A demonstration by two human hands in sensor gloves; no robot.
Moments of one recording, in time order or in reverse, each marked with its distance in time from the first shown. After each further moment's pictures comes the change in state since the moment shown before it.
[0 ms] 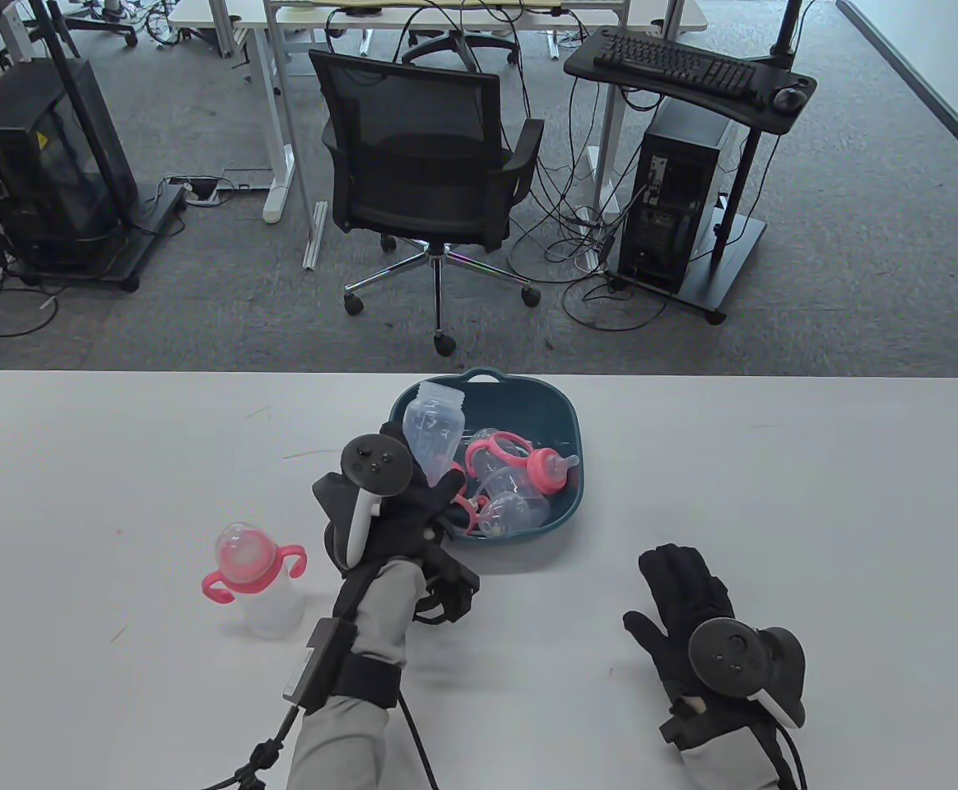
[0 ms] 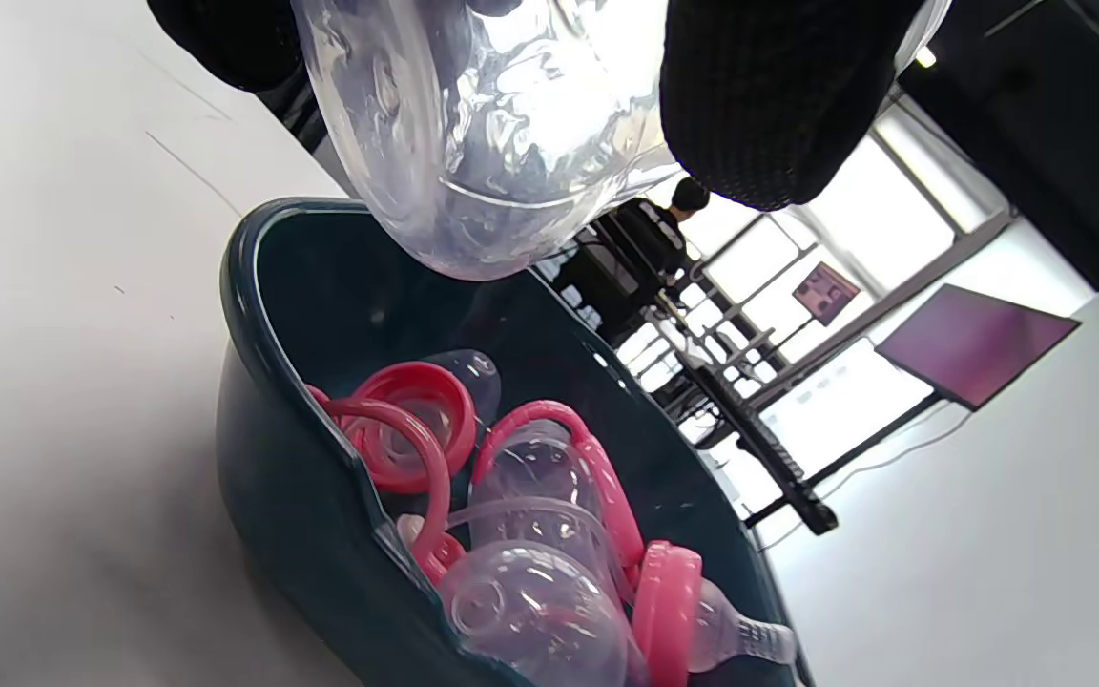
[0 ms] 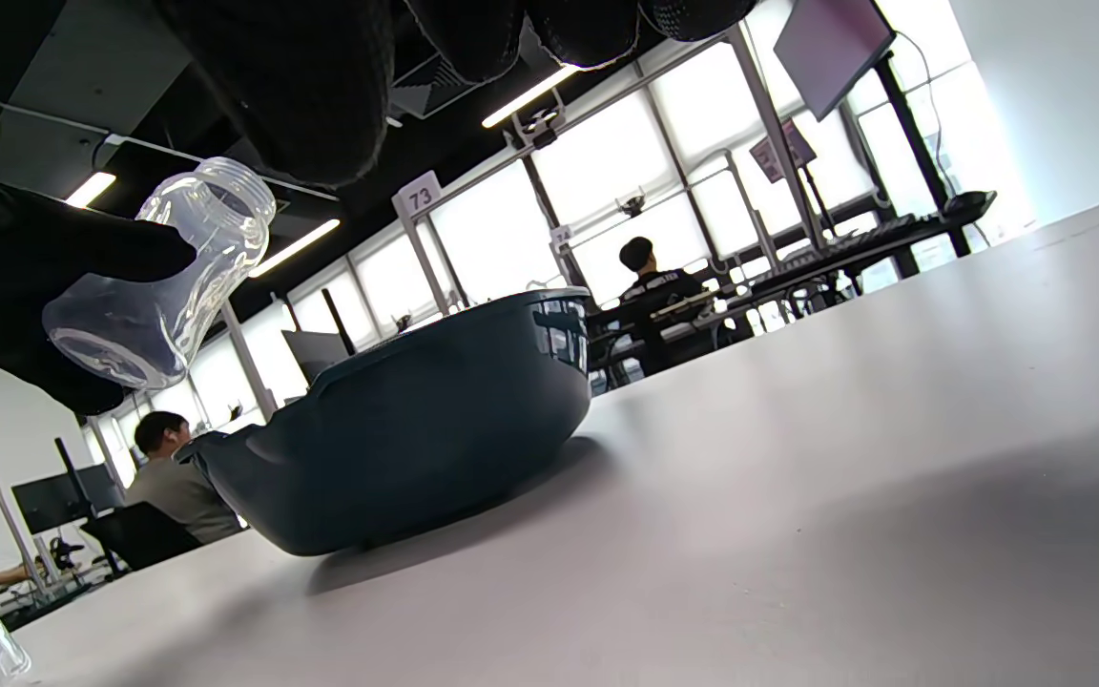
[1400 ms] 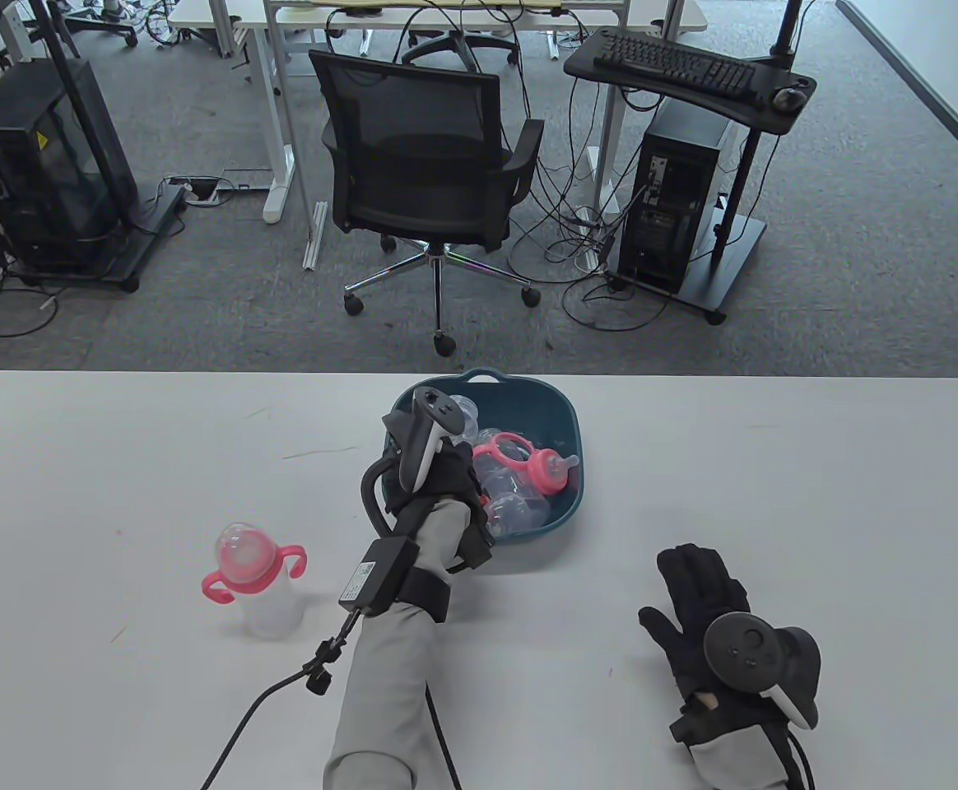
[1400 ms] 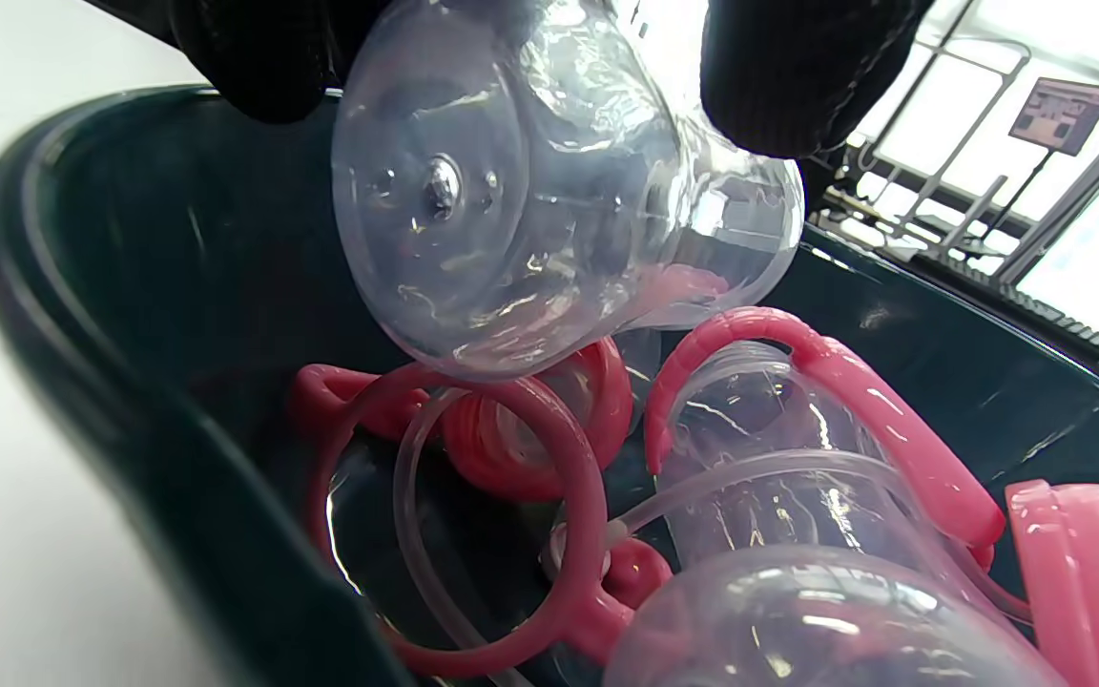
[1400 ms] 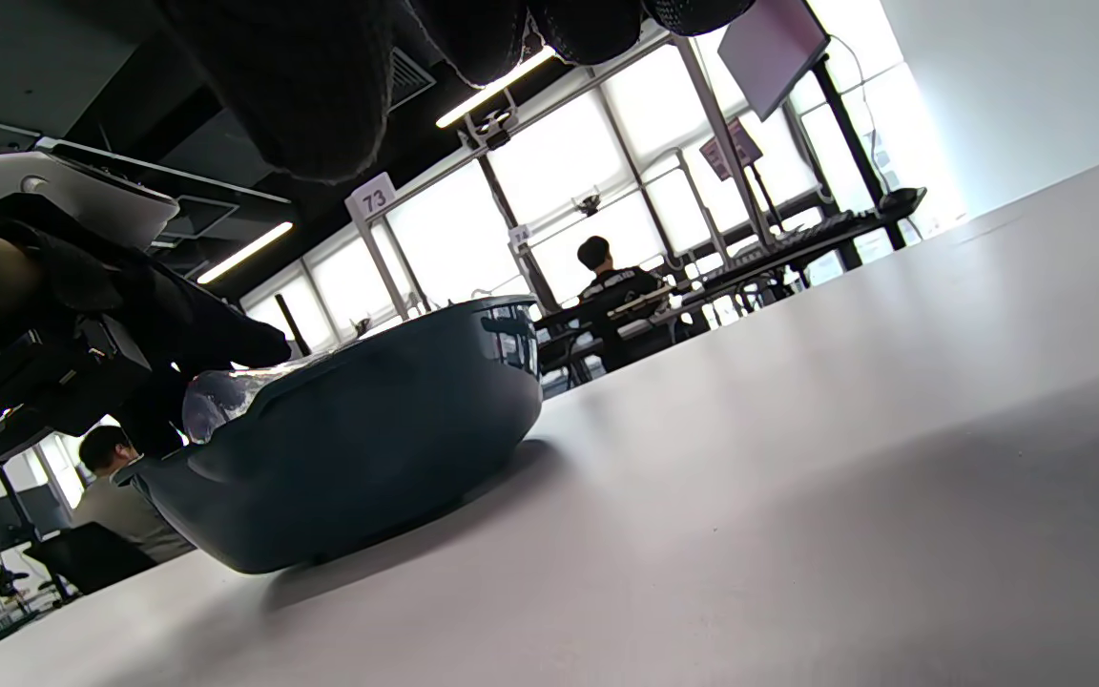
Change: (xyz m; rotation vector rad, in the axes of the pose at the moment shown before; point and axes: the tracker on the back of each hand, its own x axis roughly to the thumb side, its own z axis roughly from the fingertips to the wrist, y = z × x) left_hand 0.026 -0.044 -0.070 -0.012 0.216 -0.344; right_hand -0.011 -0.007 0.002 -0.001 0.075 -0.005
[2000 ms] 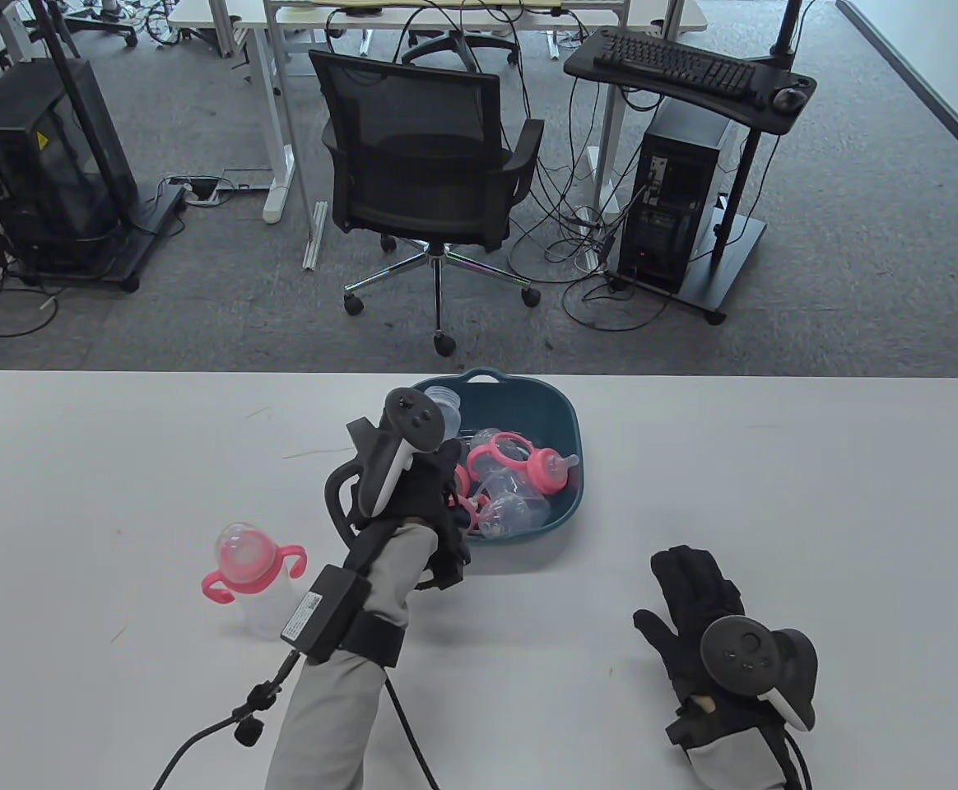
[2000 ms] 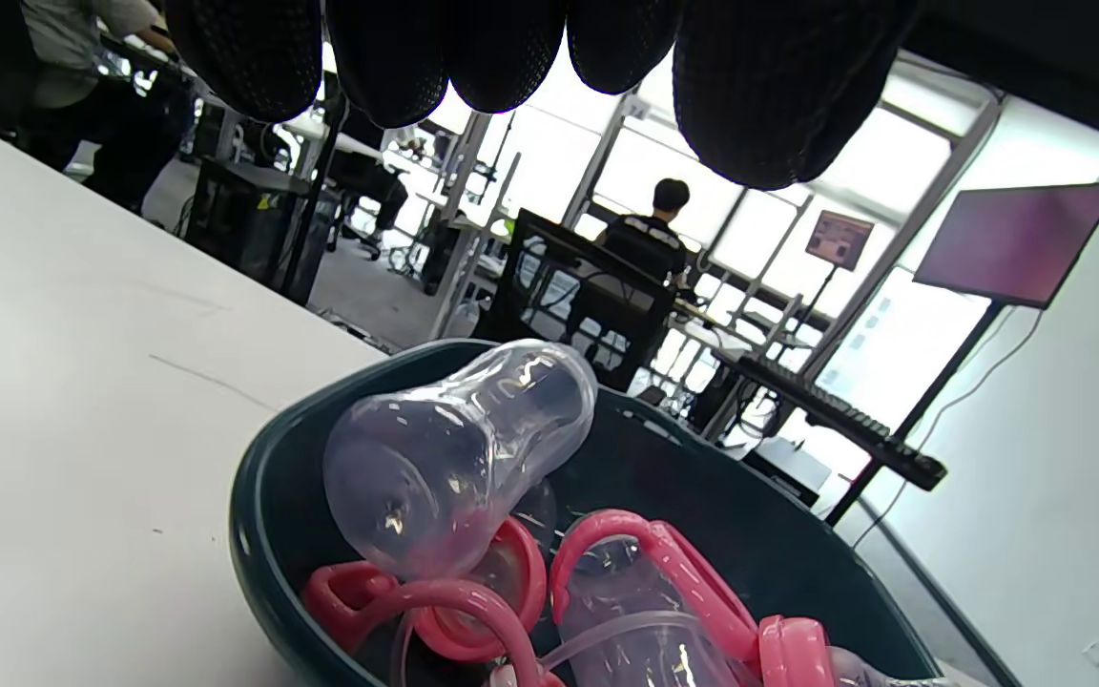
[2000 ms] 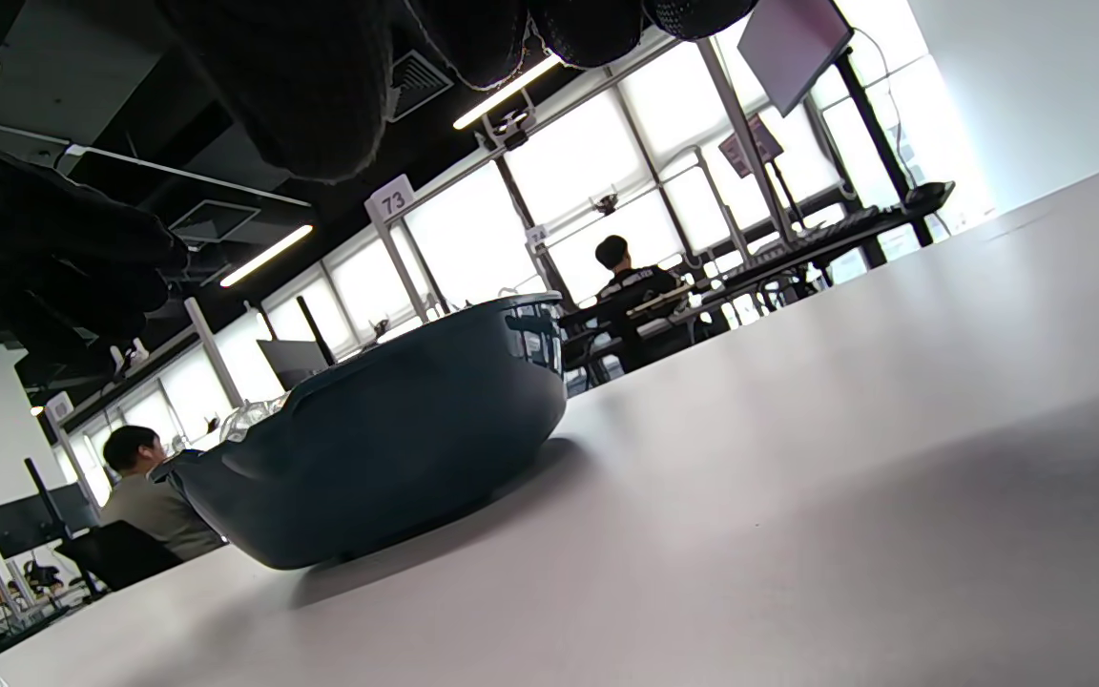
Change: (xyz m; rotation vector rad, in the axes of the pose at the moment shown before) left_hand -0.025 0.070 0.074 0.141 -0.229 0.044; right_hand 0.003 0.003 0.001 0.001 -0.032 -0.015
